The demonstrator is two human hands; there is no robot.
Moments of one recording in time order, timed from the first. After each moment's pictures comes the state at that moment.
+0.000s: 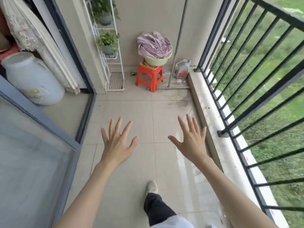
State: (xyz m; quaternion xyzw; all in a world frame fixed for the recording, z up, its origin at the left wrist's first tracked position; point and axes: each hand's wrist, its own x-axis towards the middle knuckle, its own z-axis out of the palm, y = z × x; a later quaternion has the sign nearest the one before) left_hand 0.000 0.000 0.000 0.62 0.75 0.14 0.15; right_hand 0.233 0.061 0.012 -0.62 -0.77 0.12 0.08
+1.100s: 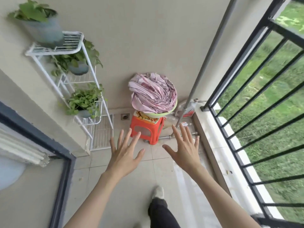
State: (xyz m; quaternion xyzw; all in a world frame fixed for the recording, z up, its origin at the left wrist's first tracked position) left_hand -0.202 0.715 -0.025 0.69 0.69 0.11 0.16; right_hand 0.011 0.751 -0.003 -0.64 -0.74 0.15 0.10
